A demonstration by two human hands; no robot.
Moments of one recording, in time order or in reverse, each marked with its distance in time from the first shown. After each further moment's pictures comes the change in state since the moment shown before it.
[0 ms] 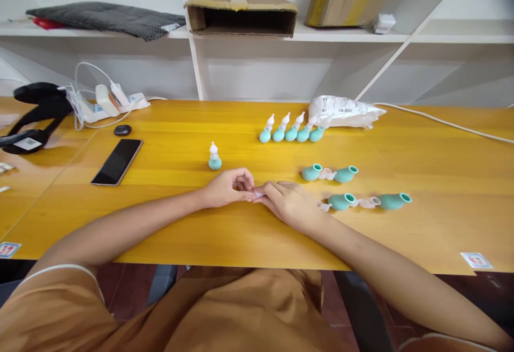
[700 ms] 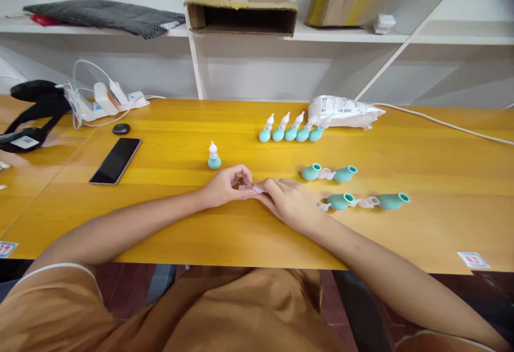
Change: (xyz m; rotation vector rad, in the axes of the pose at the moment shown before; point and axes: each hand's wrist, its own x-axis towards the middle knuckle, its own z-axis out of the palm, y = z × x) left_hand -0.001 0.000 0.002 0.019 0.077 0.086; right_hand 0.008 -0.010 -0.008 -0.091 0.095 0.048
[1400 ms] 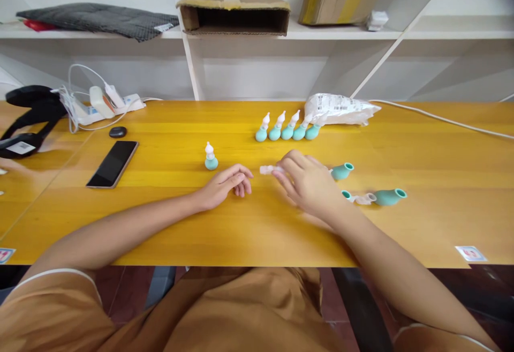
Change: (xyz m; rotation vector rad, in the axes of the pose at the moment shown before) left_hand -0.003 -0.007 -0.002 -0.097 -0.055 0.003; right_hand 0.006 0.038 -0.032 0.039 -0.050 0.212
